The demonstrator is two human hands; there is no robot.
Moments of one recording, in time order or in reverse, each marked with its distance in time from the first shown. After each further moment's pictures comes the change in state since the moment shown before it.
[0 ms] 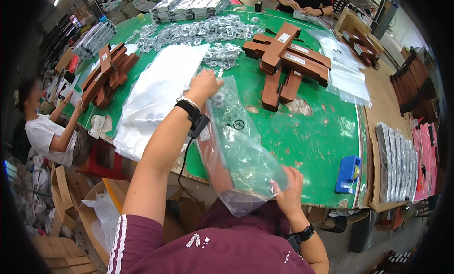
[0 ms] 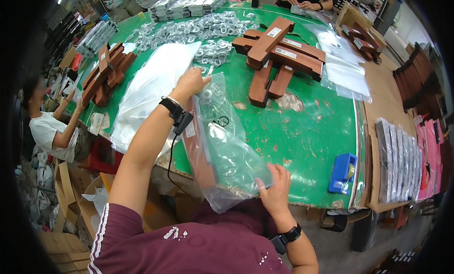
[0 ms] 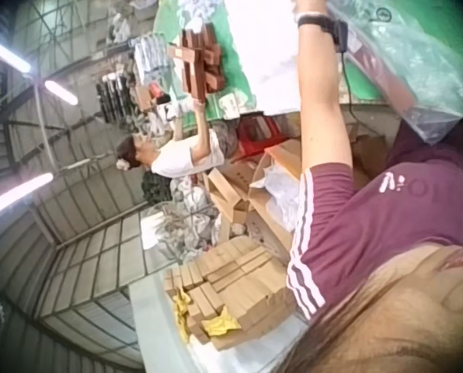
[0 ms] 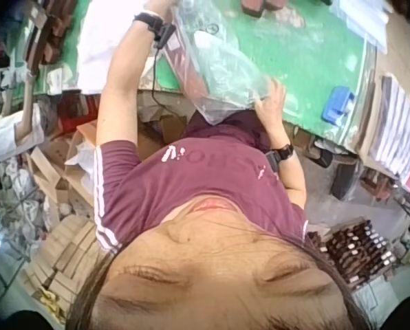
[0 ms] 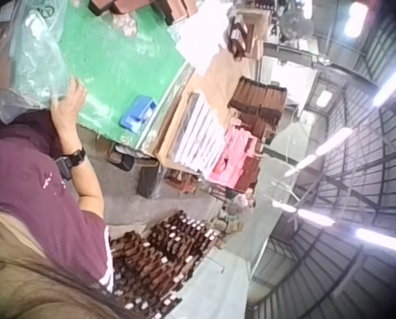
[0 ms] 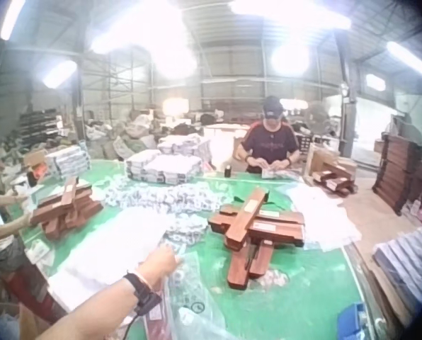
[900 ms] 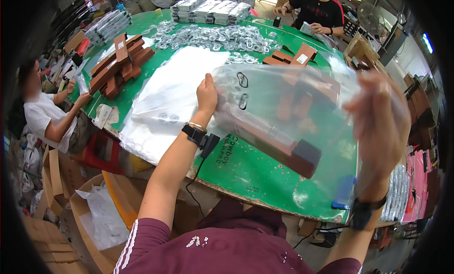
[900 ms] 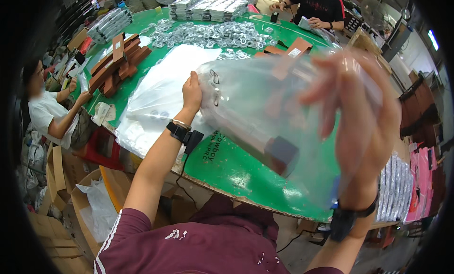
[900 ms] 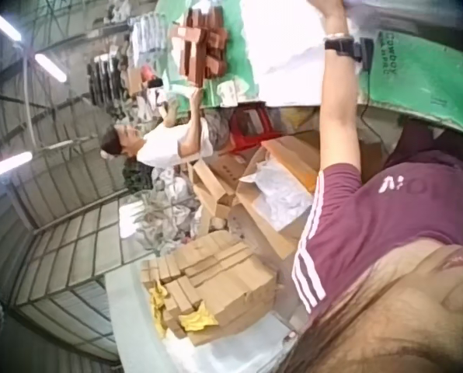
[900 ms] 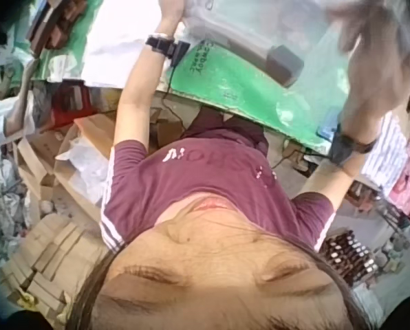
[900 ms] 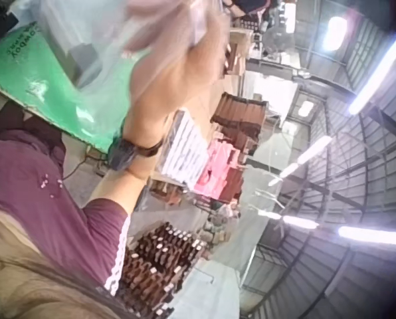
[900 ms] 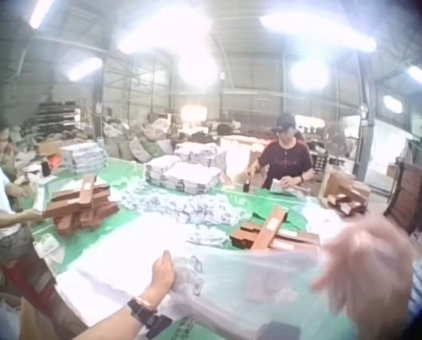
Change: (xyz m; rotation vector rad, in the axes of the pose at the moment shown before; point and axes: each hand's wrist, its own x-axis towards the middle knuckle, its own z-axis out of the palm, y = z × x) left_hand -0.030 -0.026 0.018 -1.286 0.619 -0.268; right_hand 0.190 -0.195 -0.164 0.468 0.204 -0.358
